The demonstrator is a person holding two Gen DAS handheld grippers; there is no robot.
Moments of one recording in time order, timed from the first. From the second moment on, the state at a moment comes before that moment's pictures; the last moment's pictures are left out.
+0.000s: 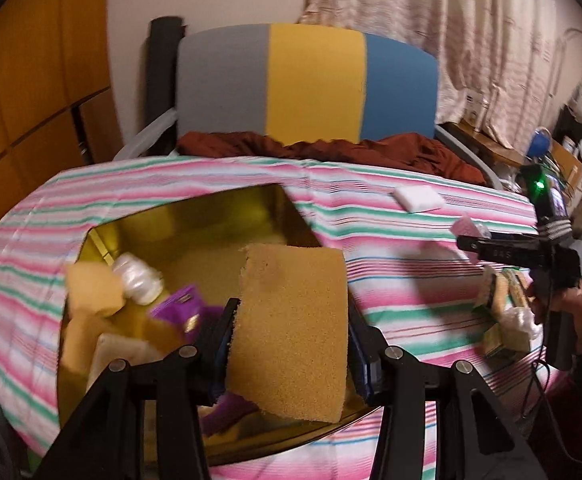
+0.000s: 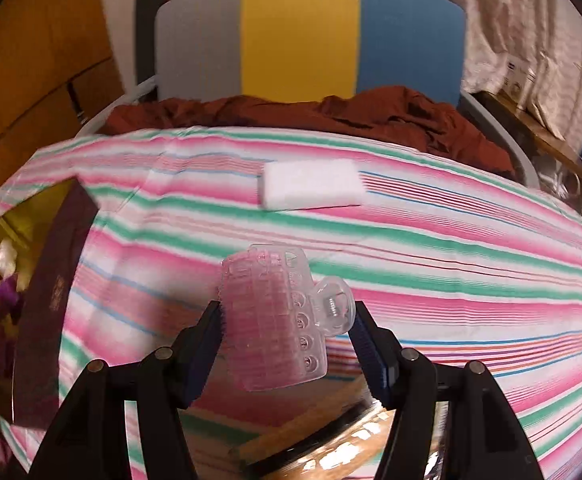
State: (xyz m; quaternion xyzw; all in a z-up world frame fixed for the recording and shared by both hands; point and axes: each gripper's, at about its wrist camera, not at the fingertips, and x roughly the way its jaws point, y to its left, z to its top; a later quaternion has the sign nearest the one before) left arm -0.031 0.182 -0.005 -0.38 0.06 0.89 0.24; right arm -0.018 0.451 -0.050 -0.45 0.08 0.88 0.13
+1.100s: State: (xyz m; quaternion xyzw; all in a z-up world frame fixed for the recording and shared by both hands) left arm -0.173 0.128 -0.043 -0.48 -0.02 0.86 0.17; right arm -0.024 0.386 -0.080 -0.50 0.03 0.86 0.09
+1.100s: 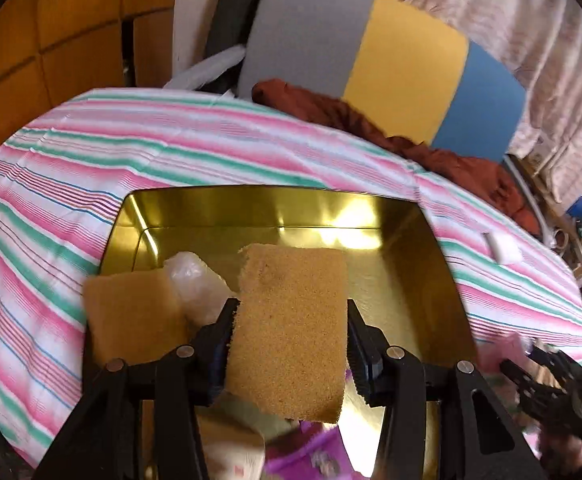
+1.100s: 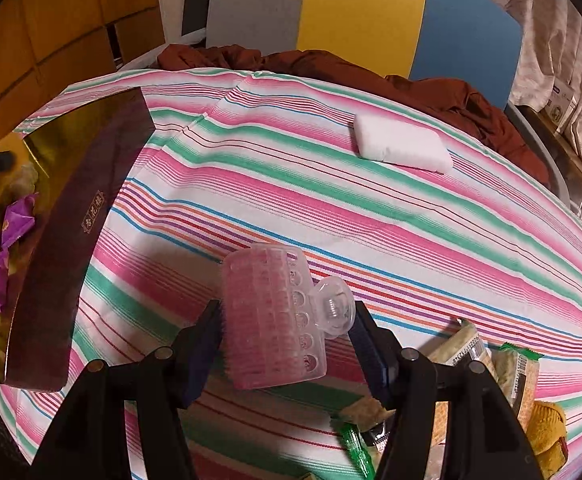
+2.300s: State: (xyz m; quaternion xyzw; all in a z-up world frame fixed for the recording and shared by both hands) left arm -0.045 0.062 0.008 -0.35 0.01 0.93 0.14; right arm -0.011 0.340 -0.031 -0.44 0.06 0.89 0.08
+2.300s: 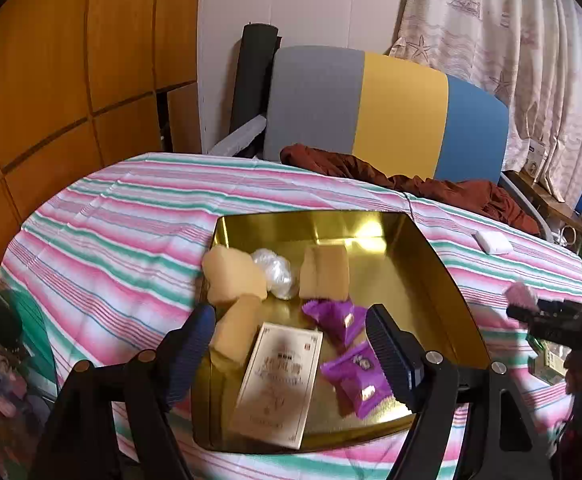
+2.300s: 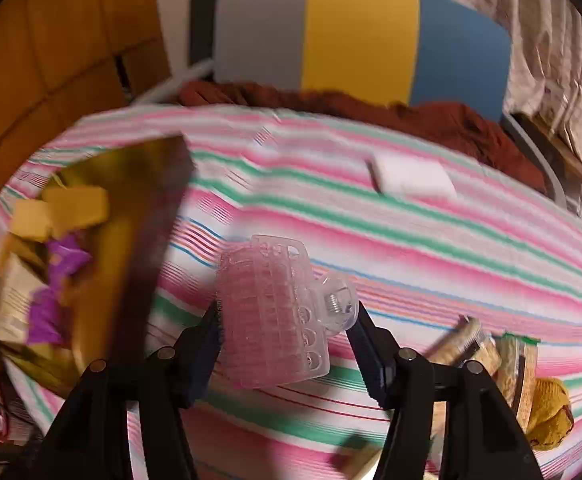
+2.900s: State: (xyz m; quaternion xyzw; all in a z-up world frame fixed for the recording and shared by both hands) left arm -0.026 0.016 -0.010 -0.37 -0.04 0.92 0.11; right arm -0.069 0.193 -0.036 -0.47 0.00 0.88 -0.07
